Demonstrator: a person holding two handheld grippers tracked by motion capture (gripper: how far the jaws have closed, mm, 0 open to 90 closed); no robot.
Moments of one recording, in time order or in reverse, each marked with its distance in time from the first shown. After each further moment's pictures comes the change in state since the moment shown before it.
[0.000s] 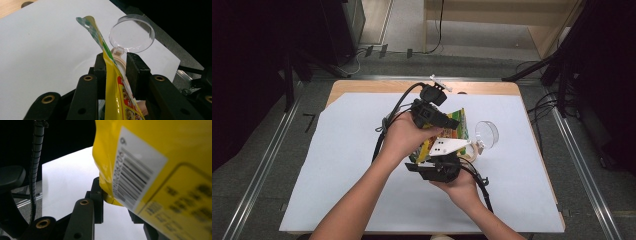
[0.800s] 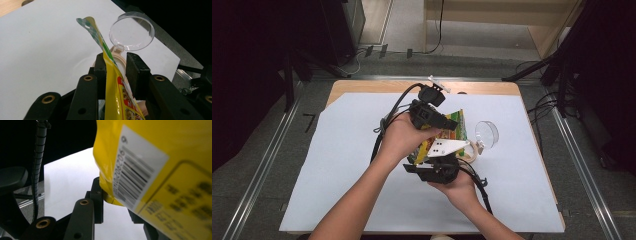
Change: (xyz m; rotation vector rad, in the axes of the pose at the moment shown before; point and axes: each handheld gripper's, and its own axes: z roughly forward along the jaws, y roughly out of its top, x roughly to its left) left arm -0.001 -0.004 -0.005 0.003 0.002 0.000; right arm 0.006 0.001 0.002 -0.008 0.011 0.002
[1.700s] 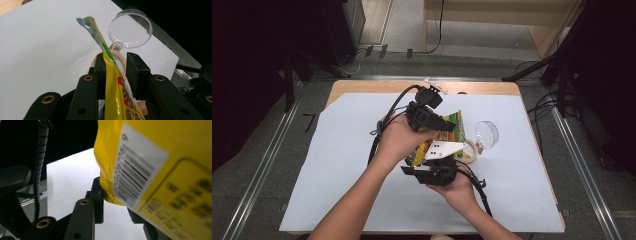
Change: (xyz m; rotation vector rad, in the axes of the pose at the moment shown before) left arm 0.000 -0.006 -0.004 -0.007 -0.003 0.002; right arm 0.005 0.000 0.002 0.008 0.005 -0.012
